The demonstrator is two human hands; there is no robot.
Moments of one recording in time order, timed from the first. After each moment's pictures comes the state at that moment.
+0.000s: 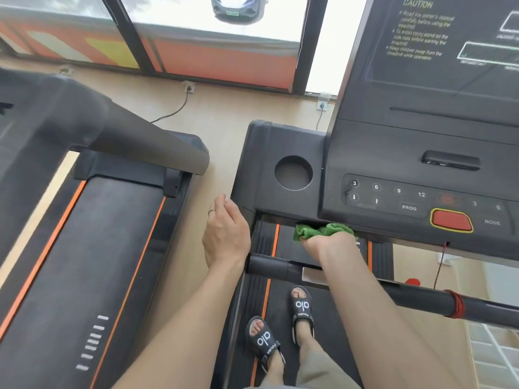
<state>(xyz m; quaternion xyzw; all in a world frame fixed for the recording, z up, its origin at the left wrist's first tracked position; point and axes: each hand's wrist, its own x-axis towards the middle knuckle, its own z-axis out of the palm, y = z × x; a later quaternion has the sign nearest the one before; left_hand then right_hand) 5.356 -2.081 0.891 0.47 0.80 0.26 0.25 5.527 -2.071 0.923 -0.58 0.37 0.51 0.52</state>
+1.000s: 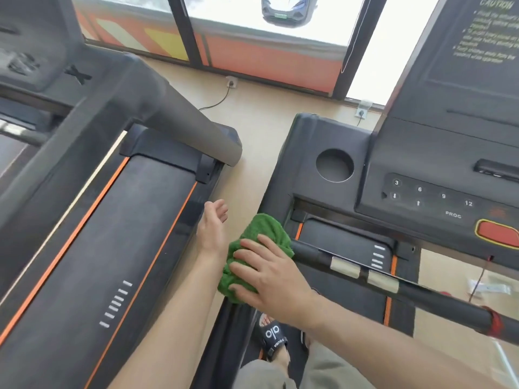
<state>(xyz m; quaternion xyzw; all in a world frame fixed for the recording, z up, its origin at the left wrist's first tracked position) 5.280 -2.132 0.908 0.20 0.73 0.45 0.47 5.433 -2.176 0.888 0.29 0.93 -0.15 -0.15</state>
